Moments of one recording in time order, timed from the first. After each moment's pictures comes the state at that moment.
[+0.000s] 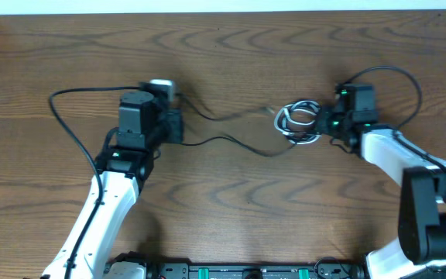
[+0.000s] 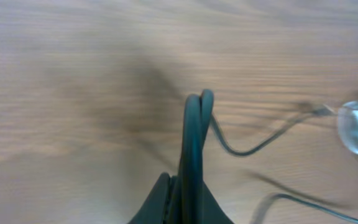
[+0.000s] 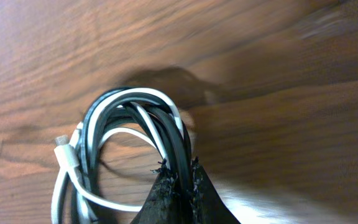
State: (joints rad) left arm -0.14 1.26 0.80 -0.27 0.08 -0.12; right arm 0.08 1.74 0.86 -0.08 -0.20 0.45
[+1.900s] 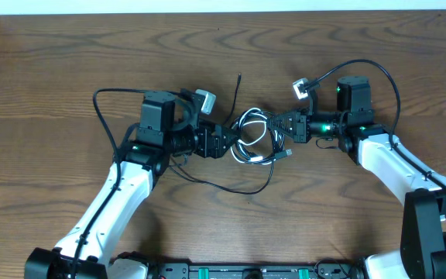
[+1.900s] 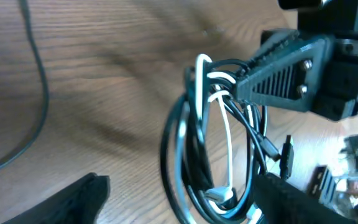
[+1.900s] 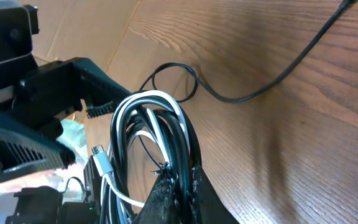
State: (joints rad) left arm -0.25 1.36 0.80 -0.21 0.72 -0.20; right arm 0.17 1.64 0.86 0.02 -1.05 0.25
